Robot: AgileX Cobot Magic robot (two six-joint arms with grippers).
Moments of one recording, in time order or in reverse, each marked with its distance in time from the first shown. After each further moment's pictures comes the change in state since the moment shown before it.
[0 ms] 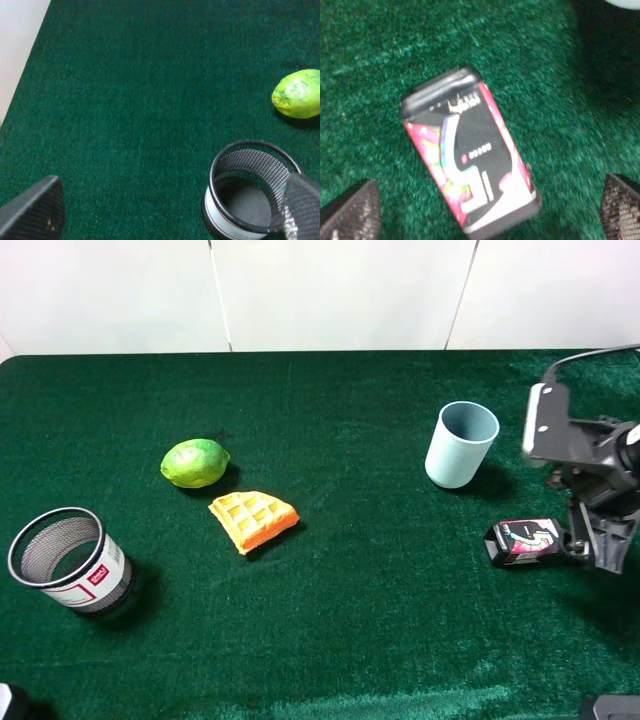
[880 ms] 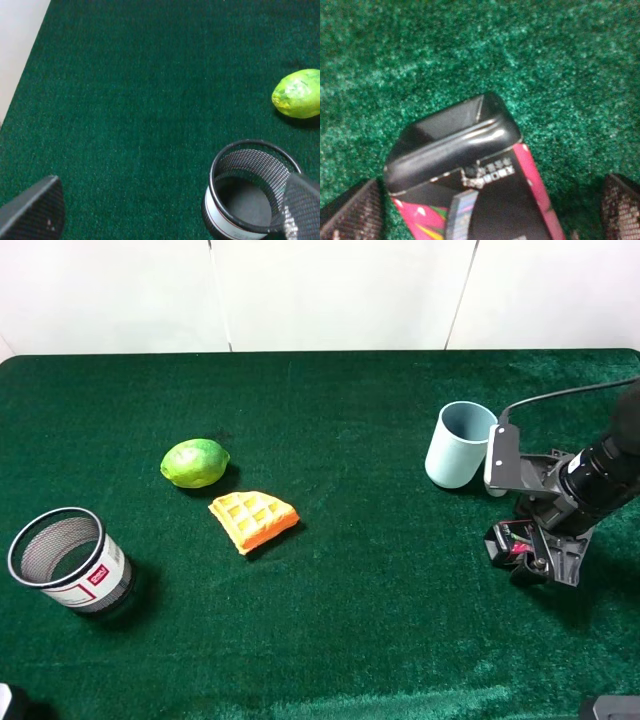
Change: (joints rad) left arm 0.000 0.000 0.000 0.000 0.000 0.000; right arm 0.032 0.254 -0.002 0.000 -0.147 0.000
